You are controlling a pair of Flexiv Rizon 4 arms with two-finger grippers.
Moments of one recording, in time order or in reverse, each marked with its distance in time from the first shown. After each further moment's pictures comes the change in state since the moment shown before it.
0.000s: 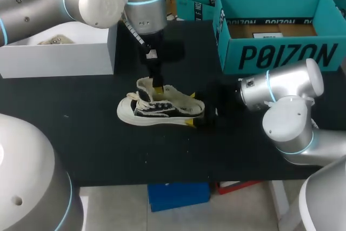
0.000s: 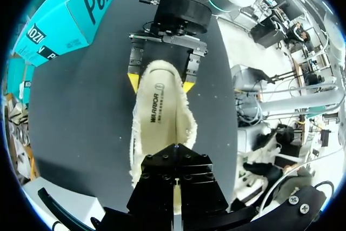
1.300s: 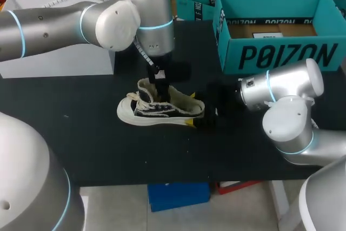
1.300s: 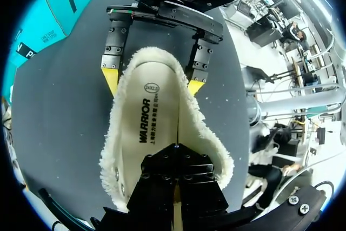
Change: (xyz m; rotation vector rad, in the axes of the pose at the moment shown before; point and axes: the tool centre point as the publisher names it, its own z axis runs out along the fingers) left arm -0.008 -0.011 0.071 0.002 0.055 0.007; right arm 0.000 0.000 0.000 0.000 0.000 0.000
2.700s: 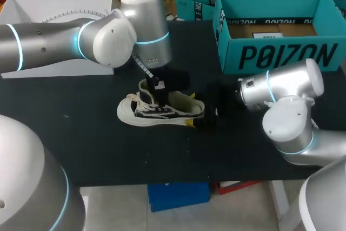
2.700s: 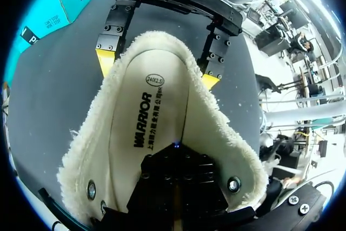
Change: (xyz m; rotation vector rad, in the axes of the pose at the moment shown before) left arm -0.004 0.001 0.030 0.045 -0.040 -0.070; right arm 0.000 0.000 0.000 0.001 0.000 -0.001
